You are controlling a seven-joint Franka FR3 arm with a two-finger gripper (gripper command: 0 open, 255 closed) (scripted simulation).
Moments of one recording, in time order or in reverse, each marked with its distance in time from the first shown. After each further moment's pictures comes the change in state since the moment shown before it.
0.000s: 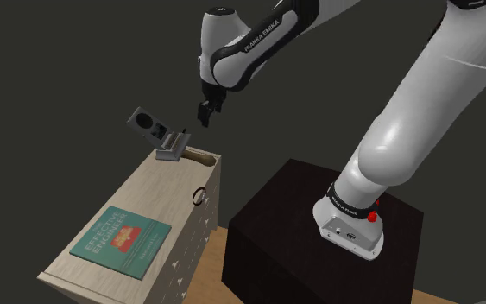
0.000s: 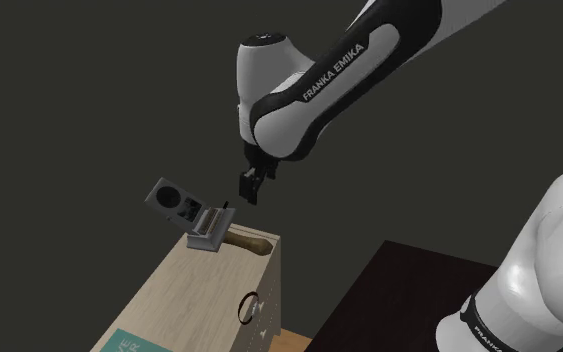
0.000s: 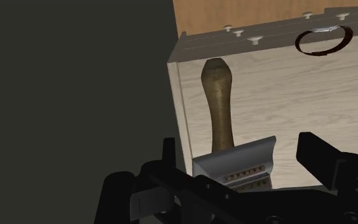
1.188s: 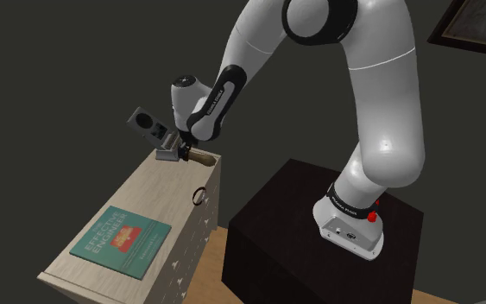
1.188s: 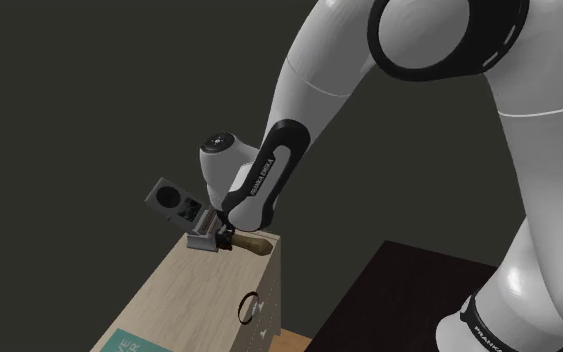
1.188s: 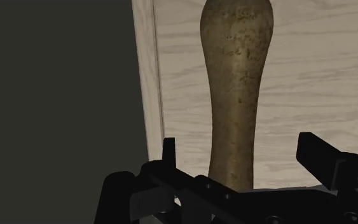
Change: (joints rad) arm 0.108 0.630 -0.073 0.350 -0.243 0.223 0.150
